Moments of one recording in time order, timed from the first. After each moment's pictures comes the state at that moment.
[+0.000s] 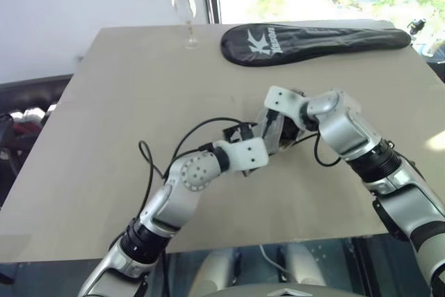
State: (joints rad) left arm -0.34 0.44 -0.44 -0.37 0.40 0.33 -0.63; right arm -0.92 -0.46 0.53 0.05 -0.28 0.94 0.94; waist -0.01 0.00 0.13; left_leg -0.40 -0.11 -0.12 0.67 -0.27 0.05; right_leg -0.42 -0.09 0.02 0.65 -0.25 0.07
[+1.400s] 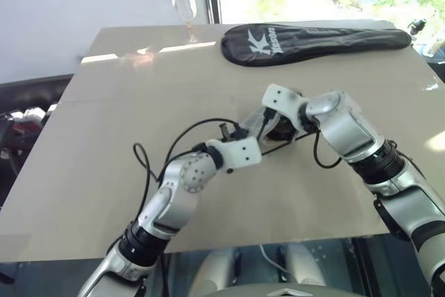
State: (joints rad) left arm -0.31 0.45 -0.43 -0.35 0.55 0.36 -0.57; right arm -0.91 -0.47 0.53 -0.07 -0.17 1.06 0.89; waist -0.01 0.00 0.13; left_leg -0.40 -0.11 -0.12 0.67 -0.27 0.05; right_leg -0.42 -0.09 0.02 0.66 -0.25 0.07
